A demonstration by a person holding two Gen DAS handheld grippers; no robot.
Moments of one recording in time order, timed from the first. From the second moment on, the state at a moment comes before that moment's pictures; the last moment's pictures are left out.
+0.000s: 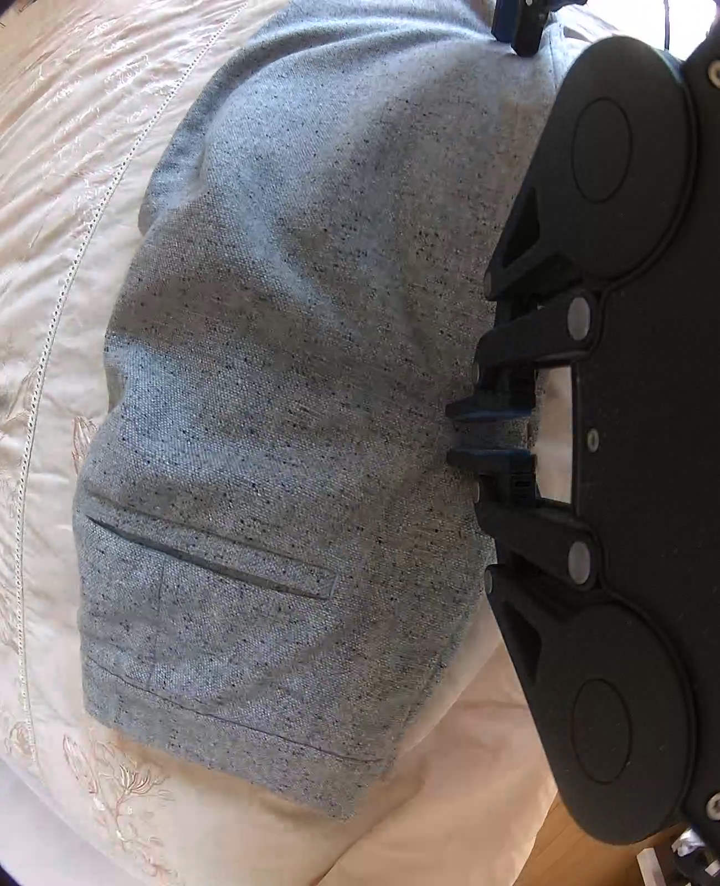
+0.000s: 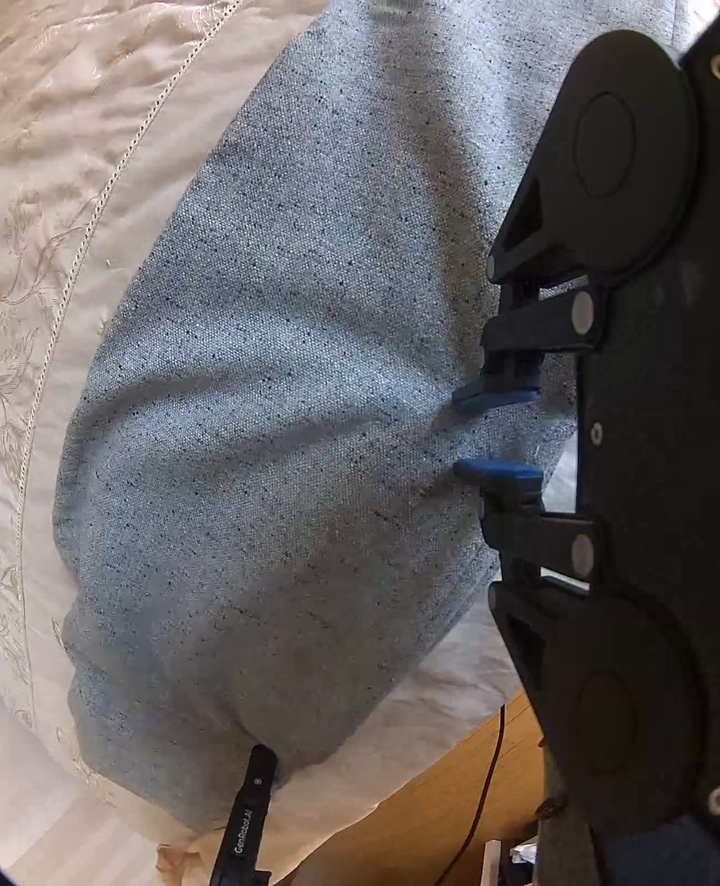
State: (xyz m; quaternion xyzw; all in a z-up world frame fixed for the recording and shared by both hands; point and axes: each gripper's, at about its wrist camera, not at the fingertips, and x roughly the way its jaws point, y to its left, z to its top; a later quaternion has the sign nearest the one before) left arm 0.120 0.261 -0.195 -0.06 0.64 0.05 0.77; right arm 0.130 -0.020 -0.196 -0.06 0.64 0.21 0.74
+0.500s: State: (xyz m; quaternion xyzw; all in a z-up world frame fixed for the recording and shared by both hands) left arm 0.203 0.314 -0.165 -0.07 0.60 0.07 0.80; right arm 0.275 0.047 -0.142 0.04 0.57 0.22 0.79
